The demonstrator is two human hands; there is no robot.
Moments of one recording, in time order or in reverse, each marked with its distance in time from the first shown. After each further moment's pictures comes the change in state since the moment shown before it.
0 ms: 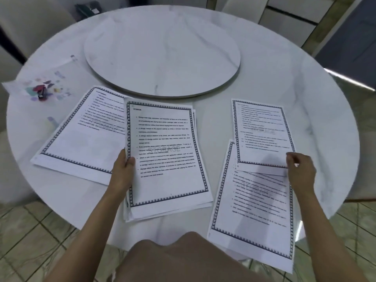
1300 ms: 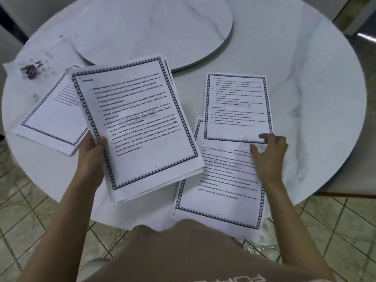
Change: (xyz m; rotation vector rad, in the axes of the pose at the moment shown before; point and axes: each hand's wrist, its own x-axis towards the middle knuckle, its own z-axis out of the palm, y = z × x) left_hand -0.082 0.062 0.090 -0.203 0.324 -0.051; right_hand 0.025 0.043 -0.015 0.093 -0.137 -0.176
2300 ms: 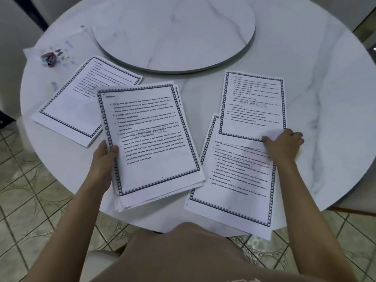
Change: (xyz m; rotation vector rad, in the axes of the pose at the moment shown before) left_hand 0.011 -0.033 -0.035 -0.008 -0.049 -0.153; right_hand 0.063 -0.015 0.024 -0.418 -0.144 0.276
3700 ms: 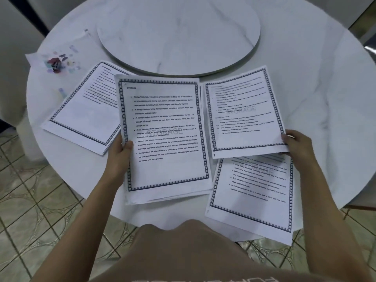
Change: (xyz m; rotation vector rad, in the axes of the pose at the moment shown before) left_hand 0.037 0.007 -0.016 0.084 -0.125 0.155; right_hand -0.010 -0.002 -0.014 0.778 -0.222 0.028
